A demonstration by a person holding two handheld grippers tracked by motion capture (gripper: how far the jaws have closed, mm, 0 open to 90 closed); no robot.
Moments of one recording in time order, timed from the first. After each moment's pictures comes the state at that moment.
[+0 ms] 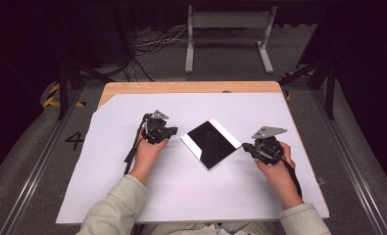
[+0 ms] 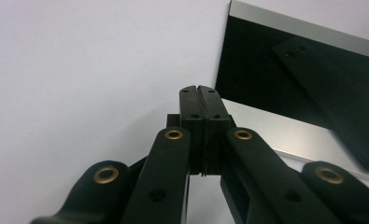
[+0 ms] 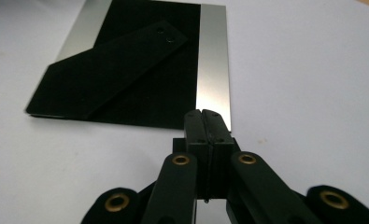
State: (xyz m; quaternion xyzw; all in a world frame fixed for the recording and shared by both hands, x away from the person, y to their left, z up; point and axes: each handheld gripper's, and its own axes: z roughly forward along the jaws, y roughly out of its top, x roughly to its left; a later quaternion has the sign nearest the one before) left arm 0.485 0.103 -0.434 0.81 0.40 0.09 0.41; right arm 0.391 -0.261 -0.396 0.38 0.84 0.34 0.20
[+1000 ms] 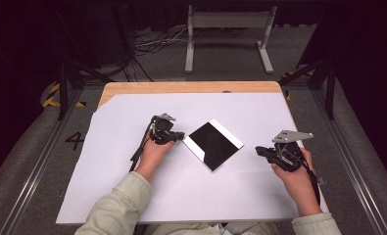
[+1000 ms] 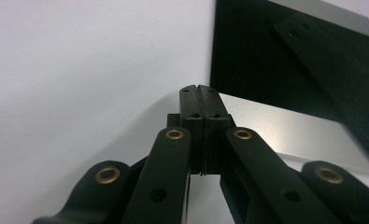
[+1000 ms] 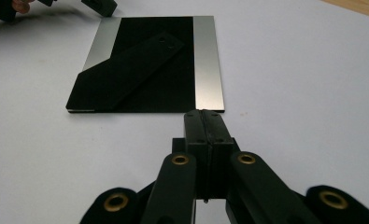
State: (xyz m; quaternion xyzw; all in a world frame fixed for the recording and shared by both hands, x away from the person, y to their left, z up) left arm 0.489 0.080 -0.449 0.84 0.38 0.02 0.39; right arm 0.362 -0.296 -0.376 0.39 0.82 0.37 0.19
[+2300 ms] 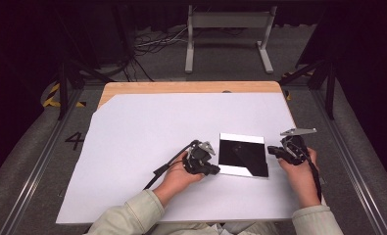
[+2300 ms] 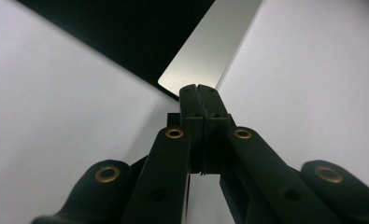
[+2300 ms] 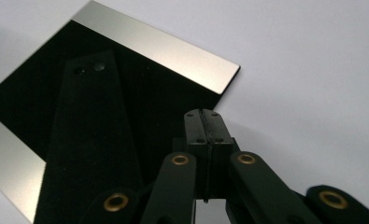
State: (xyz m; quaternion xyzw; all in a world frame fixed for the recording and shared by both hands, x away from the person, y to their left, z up) left arm 0.404 -0.016 -0.445 0.91 0.18 -0.07 0.37; right arm 0.395 -0.336 -0.414 0.52 0.78 0.31 0.17
